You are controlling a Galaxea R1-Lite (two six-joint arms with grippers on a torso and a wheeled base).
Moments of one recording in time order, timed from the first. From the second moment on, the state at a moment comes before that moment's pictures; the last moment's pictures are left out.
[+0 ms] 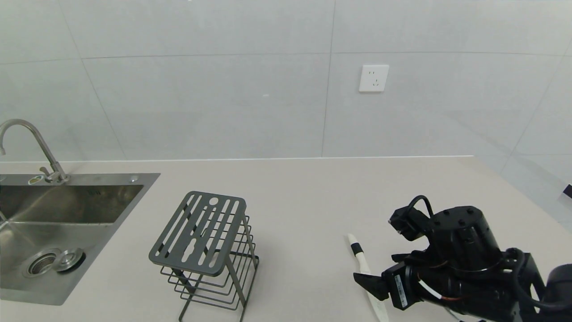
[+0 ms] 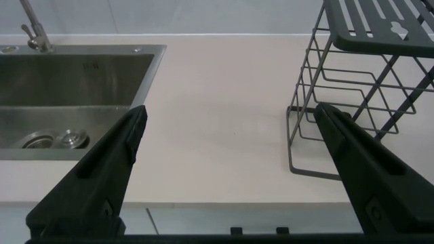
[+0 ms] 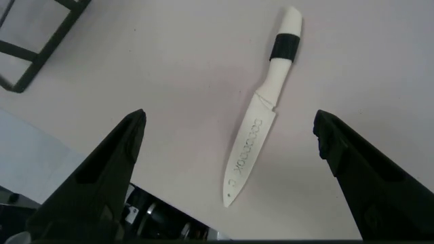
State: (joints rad) left arm 0.00 0.00 0.00 0.00 0.00 0.00; right arm 0.66 1.73 -0.43 -0.54 -0.05 0.25
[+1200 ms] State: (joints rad) left arm 0.00 0.00 0.00 0.00 0.00 0.00; right arm 0.67 2.00 -0.53 -0.47 -0.16 0.28
